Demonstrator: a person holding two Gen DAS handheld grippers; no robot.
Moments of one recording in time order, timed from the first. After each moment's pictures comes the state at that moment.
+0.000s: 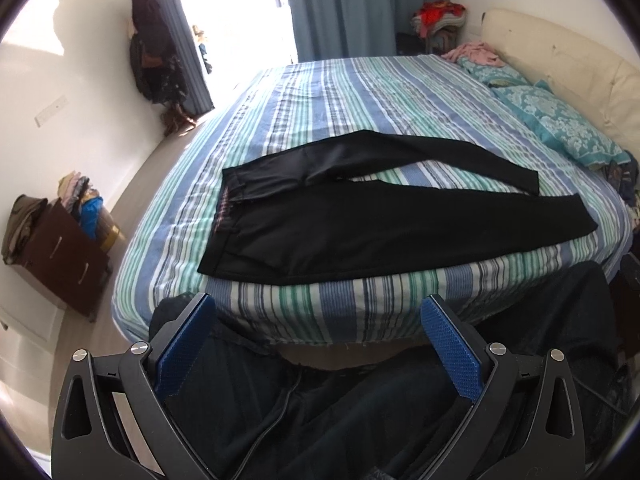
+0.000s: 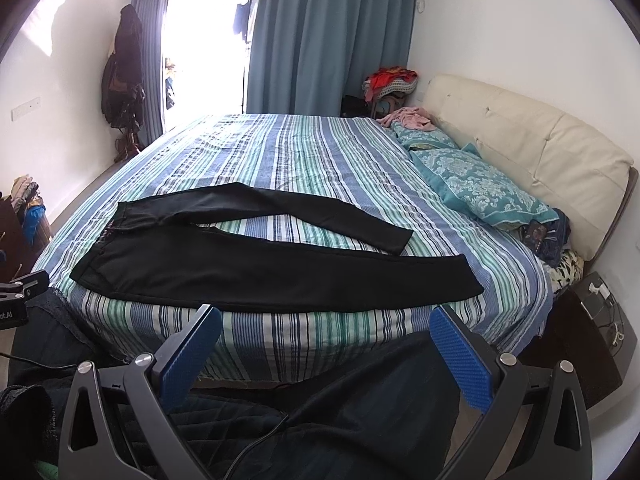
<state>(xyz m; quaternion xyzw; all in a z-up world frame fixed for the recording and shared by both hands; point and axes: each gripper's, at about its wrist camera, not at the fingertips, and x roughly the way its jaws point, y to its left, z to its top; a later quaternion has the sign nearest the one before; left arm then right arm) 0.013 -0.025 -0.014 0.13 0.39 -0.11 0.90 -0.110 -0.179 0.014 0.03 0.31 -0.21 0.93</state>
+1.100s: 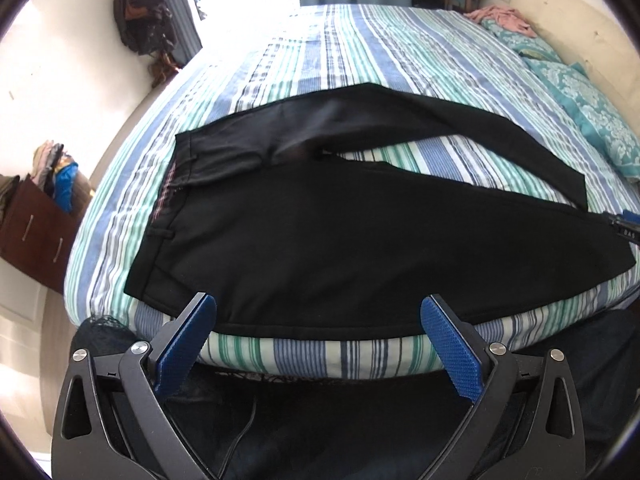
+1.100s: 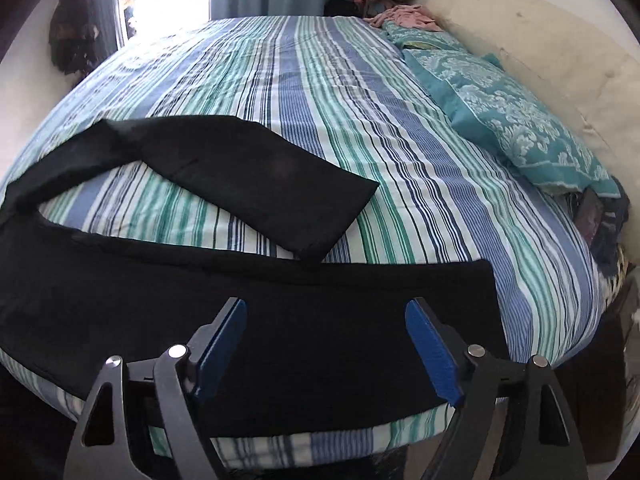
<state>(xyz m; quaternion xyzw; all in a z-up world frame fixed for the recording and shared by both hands) 0.157 -0.094 -0.103 0.11 0.50 -0.08 0.86 0.105 -0.492 -0.154 0.05 0.49 -0.20 0.85</state>
